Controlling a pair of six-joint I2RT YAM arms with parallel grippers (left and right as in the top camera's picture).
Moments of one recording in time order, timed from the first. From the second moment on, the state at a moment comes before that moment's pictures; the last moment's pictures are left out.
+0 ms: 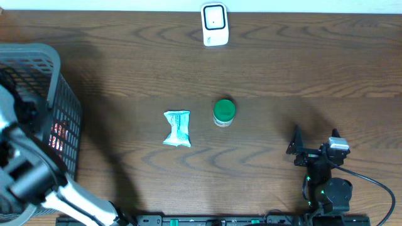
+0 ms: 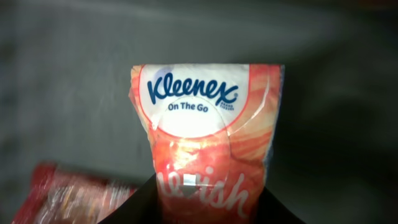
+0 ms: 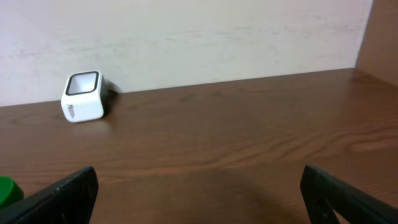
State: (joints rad) left arm 0.70 1.93 1.58 -1.08 -0.22 -1.02; right arm 0.03 0.01 0.01 -0.06 0.11 0.12
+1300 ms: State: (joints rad) left arm -0.76 1.67 1.47 -0.68 0.14 -0.95; right arm 0.03 0.01 0.01 -0.06 0.11 0.12
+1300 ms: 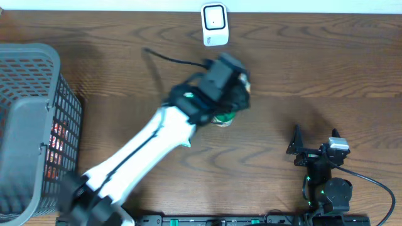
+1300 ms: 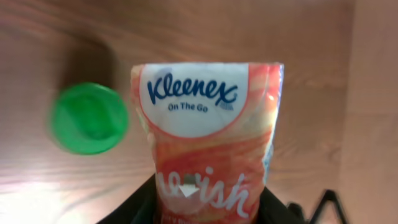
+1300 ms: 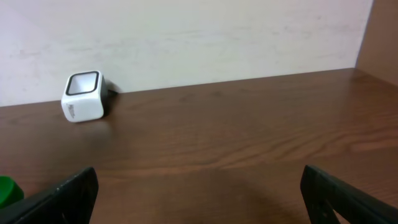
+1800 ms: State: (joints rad) left arm -0.93 1.99 1.47 -0.59 0.09 -0.70; right arm 0.03 0.01 0.01 -0.06 0.11 0.12
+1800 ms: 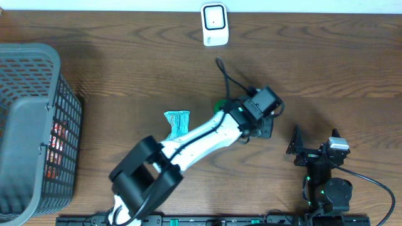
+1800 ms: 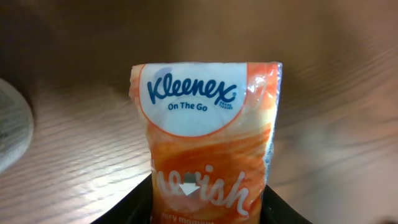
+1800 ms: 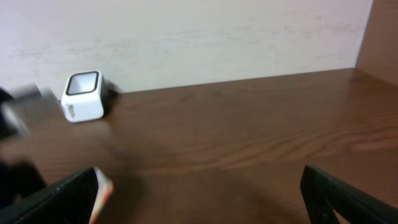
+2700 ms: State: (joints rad) left arm -0.94 2.03 1.47 -0.60 -0.14 -1.01; right arm 0.03 0.01 0.01 -0.06 0.11 0.12
